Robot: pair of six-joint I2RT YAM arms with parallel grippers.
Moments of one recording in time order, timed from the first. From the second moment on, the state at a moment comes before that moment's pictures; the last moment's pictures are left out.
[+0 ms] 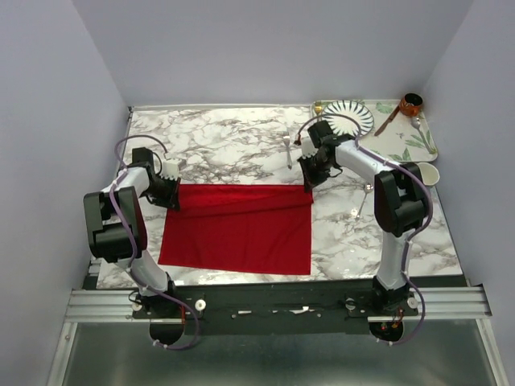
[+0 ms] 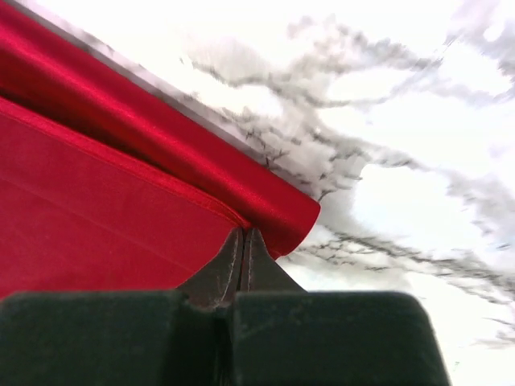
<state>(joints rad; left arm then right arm) 0.20 1.69 1.01 -0.64 0.44 0.45 0.38 1.99 1.48 -0.74 -0.25 -0.05</state>
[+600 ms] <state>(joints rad) 0.21 1.61 1.35 -0.75 0.44 0.41 0.38 1.69 1.55 -0.76 -0.34 -0.05</state>
